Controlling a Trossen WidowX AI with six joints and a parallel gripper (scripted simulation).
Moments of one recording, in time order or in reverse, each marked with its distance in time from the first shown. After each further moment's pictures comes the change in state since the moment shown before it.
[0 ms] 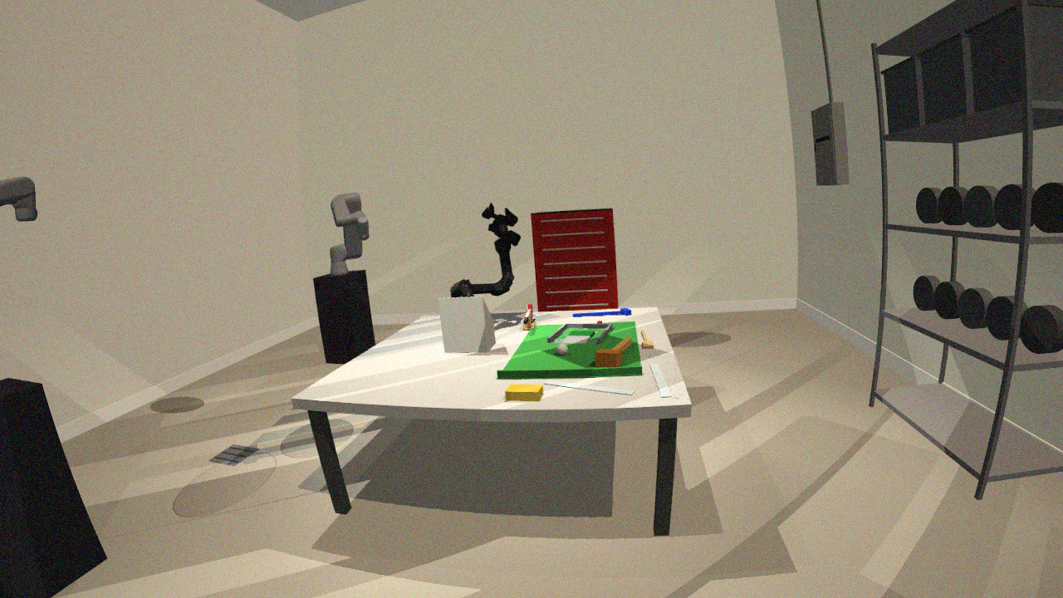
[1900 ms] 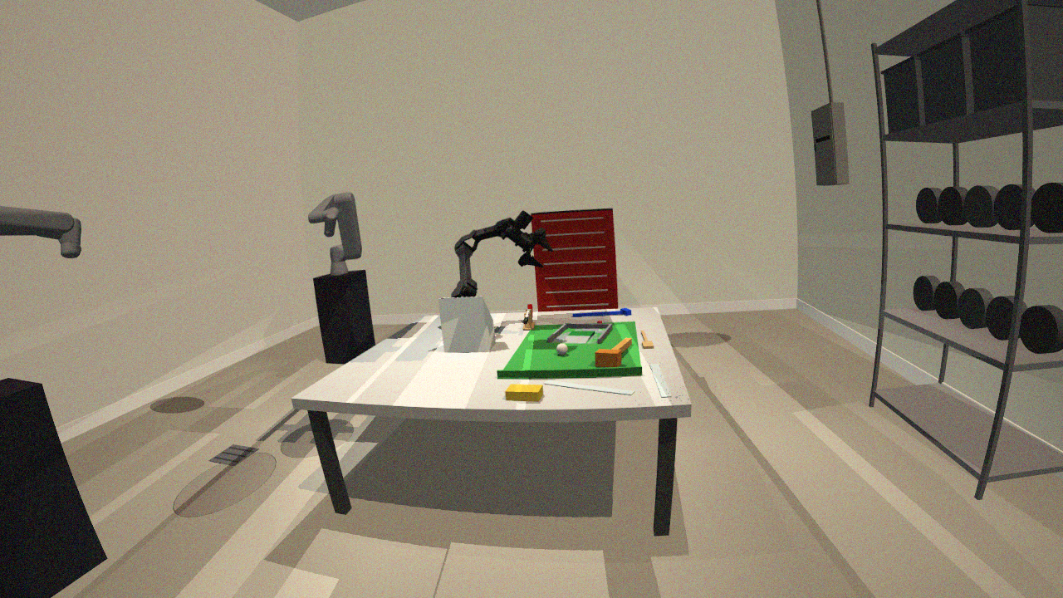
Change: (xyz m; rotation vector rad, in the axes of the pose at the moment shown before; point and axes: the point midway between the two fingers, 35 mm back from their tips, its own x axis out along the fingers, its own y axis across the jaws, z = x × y) arm -0.513 -0.034 -0.276 0.479 1.786 1.643
